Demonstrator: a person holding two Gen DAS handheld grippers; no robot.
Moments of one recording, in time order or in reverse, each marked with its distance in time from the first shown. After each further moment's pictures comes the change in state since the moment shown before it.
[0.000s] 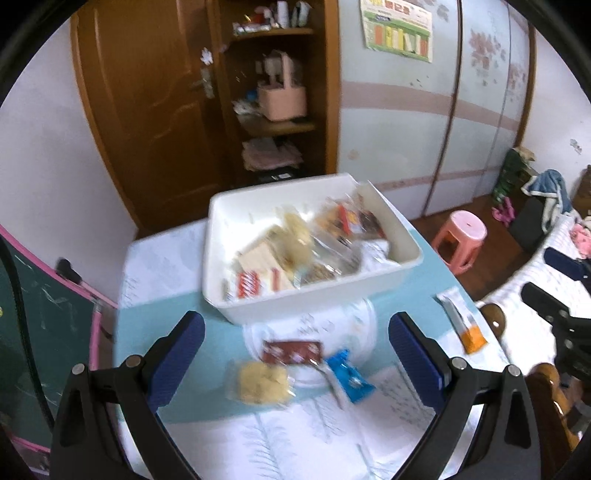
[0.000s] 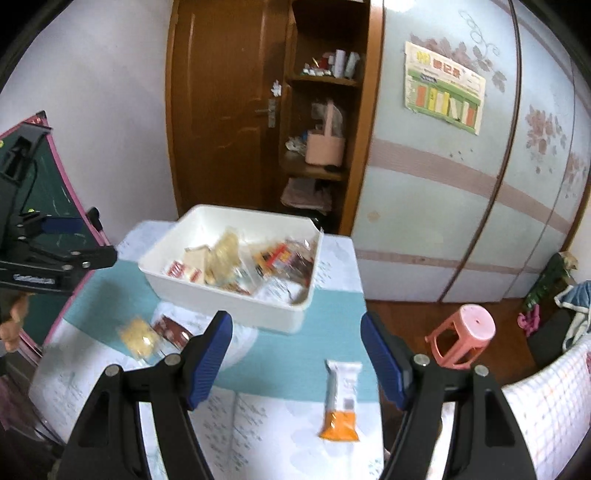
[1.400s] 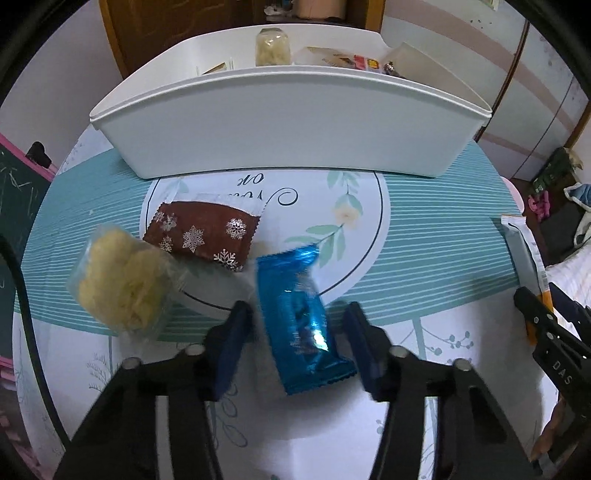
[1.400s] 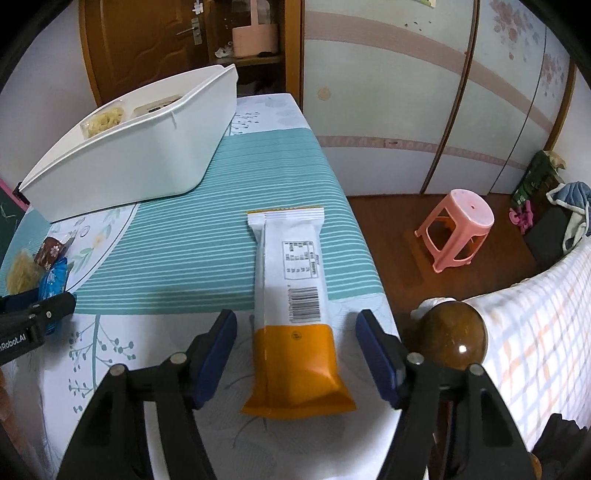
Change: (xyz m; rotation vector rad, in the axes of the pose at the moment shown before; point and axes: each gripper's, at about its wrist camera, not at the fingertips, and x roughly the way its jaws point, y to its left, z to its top) left arm 0.164 -0.064 -0.114 -0.202 0.264 0.078; right arm 0.150 -0.054 -0.130 0.192 0.286 -0.083
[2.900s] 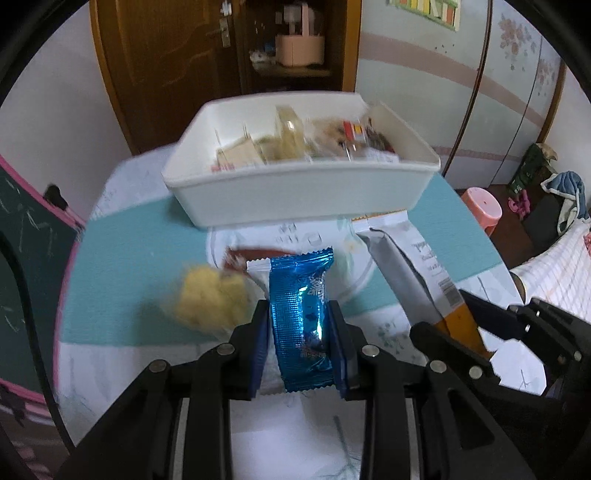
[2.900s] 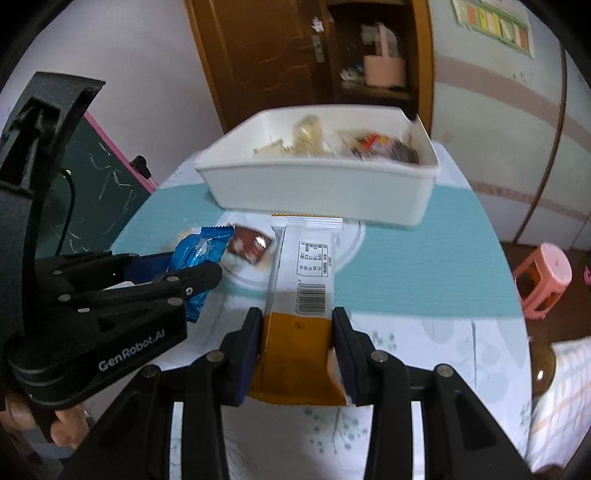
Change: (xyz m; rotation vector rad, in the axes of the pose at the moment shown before) left arm -0.101 0.041 -0.002 0.105 -0.163 -0.027; right arm -0.092 0.138 -0.002 -0.213 -0.111 0.345
